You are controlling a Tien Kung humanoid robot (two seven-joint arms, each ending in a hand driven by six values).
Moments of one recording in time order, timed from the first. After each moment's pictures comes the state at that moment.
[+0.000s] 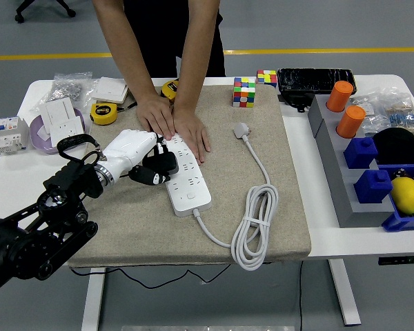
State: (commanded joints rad) left arm -0.50 0.26 -0.81 -1.14 2.12 0.13 0.09; right arm 0.10 -0.08 1.48 0.18 -1.59 -0.10 -0.23
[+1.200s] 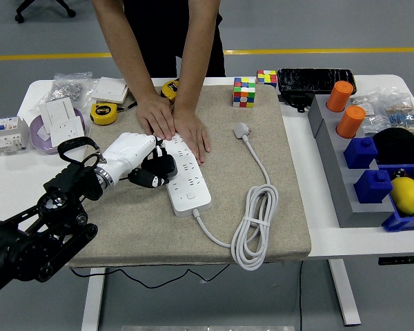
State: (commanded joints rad) left arm -0.50 0.26 -0.80 -1.13 2.12 0.12 0.08; right arm 0.10 -0.08 1.49 0.18 -1.59 -0.10 -0.23
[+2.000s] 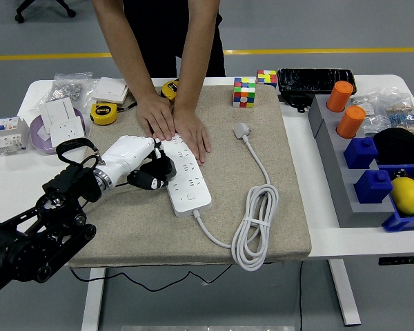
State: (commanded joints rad) left arm -0.49 0.26 -0.81 -1.13 2.10 0.09 0.08; right arm 0.10 -0.08 1.49 0.18 -1.59 -0.10 -0.23
